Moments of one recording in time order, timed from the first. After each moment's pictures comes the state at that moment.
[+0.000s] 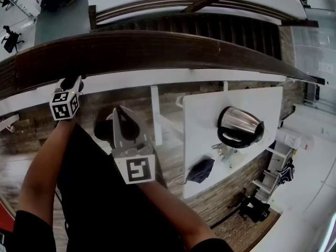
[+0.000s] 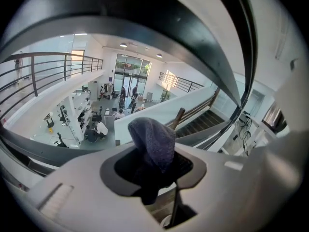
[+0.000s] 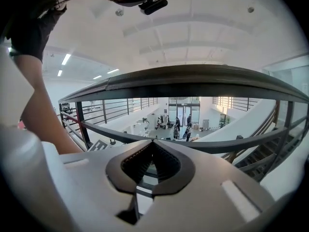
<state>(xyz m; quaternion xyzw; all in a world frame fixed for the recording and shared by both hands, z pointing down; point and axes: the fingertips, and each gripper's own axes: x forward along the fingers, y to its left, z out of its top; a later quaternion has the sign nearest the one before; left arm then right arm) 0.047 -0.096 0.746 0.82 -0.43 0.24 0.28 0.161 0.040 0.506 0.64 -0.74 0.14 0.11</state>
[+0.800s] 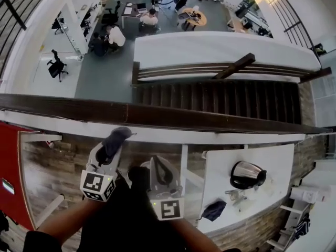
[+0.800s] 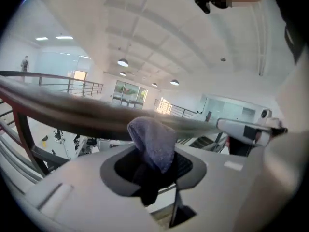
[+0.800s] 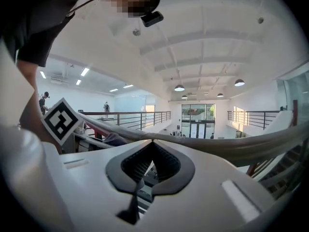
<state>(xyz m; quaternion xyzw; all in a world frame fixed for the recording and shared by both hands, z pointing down) 0.002 -0.003 0.462 0.86 -0.45 0.09 0.21 0.112 0.048 0.388 0.59 -0.80 0.08 0.06</state>
